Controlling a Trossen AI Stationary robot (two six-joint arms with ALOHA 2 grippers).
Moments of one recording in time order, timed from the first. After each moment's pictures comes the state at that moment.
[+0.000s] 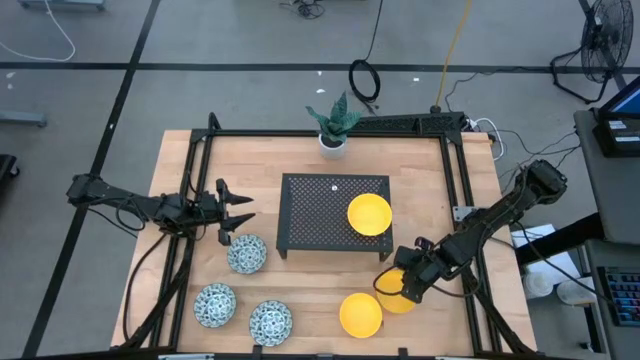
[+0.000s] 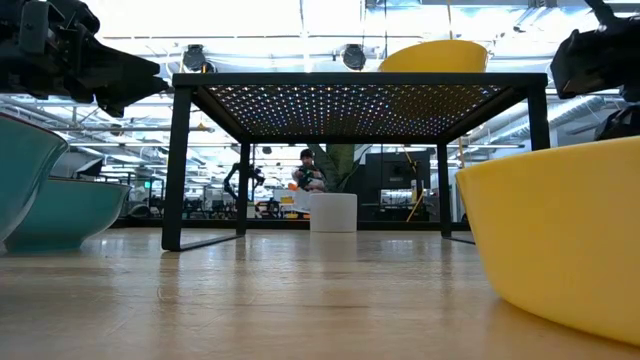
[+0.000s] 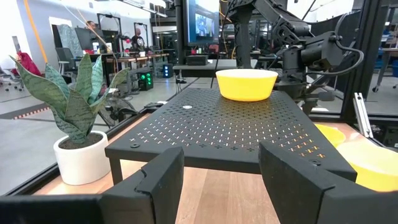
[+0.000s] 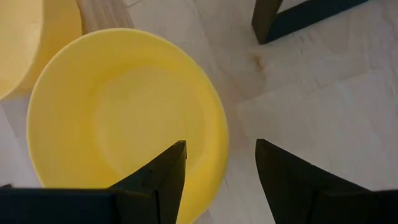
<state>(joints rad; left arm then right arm) -0.24 0.29 0.02 0.34 -0.39 0.02 0.65 1.36 0.74 -0.64 0.10 1.06</state>
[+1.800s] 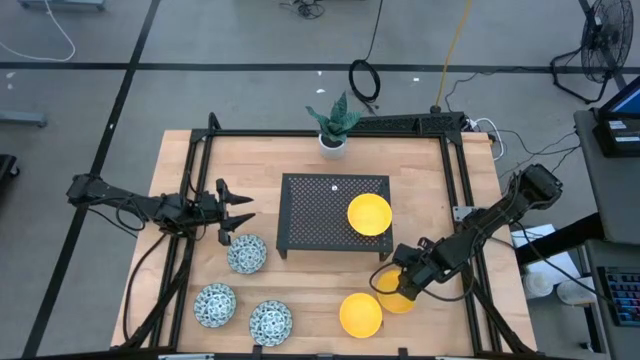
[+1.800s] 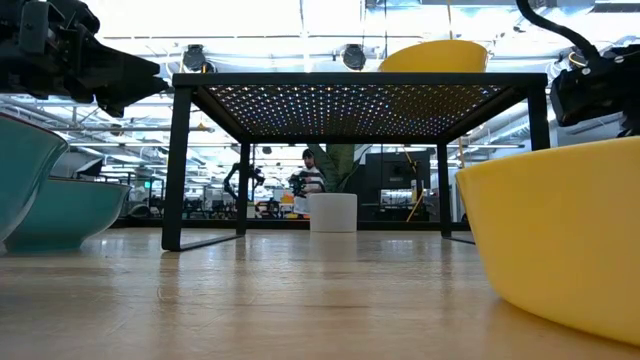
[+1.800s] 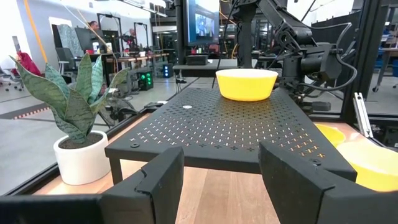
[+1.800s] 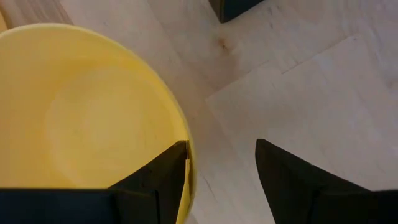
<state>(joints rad) -0.24 0.29 0.02 0.34 -0.39 0.02 0.64 1.44 0.74 -0.68 0.10 1.19</state>
